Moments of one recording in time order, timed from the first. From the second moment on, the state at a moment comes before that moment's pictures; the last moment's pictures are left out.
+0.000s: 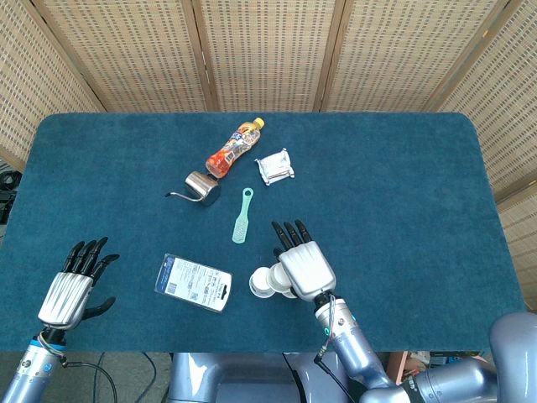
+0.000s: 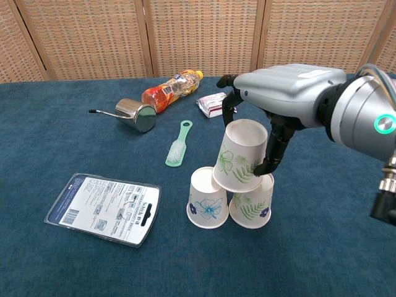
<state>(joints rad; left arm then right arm) -0.17 -1.34 0.04 -1.51 1.60 1.45 0.14 0.87 -1.57 0.13 -2.08 -0.78 1.40 -1.02</state>
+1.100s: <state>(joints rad) -0.16 -1.33 0.03 -1.52 1.61 1.46 0.13 0.84 -1.46 0.12 -2.13 -0.75 1.44 -1.04</state>
